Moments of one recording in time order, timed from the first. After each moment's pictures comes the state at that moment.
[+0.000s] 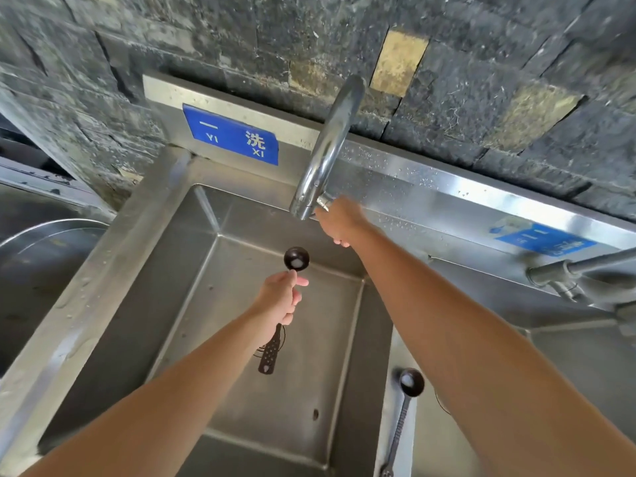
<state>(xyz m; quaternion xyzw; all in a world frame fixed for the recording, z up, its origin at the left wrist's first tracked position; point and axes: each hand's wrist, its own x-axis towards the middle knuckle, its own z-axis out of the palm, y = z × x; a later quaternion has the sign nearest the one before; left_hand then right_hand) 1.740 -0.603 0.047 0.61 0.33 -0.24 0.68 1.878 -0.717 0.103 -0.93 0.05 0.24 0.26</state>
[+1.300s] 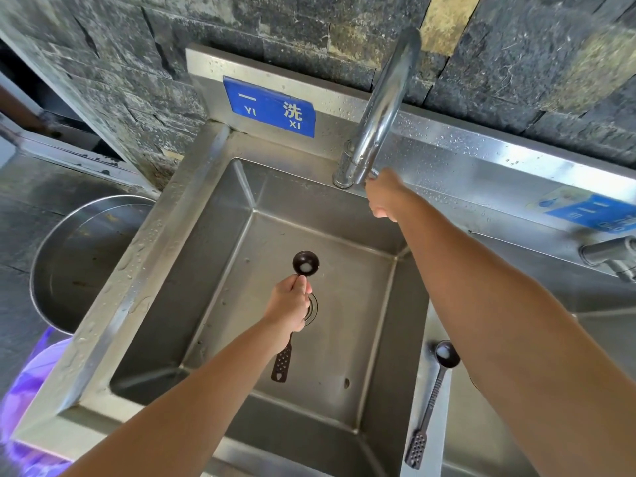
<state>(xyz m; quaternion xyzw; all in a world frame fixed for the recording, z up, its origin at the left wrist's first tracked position) 1.670 -0.577 0.049 0.64 0.36 -0.22 0.64 1.878 -0.719 0.093 -0.87 0.14 0.22 0.42</state>
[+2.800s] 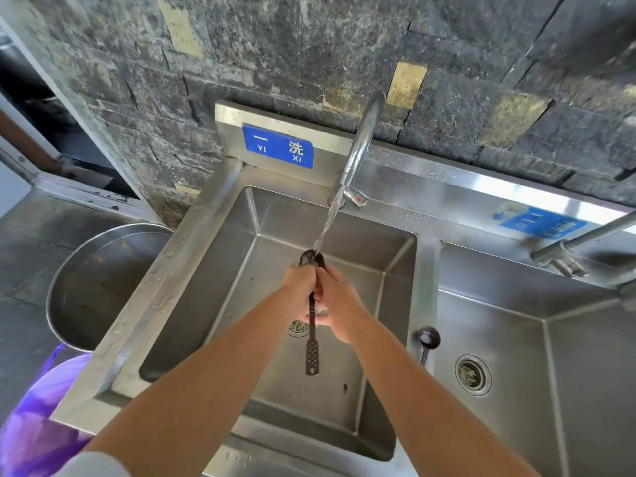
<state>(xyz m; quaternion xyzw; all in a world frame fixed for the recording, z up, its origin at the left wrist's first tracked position) 1.669 -0.586 0.113 0.54 0.39 -0.19 0.72 1.646 -0.666 0.131 -0.64 0.25 0.29 0.66</state>
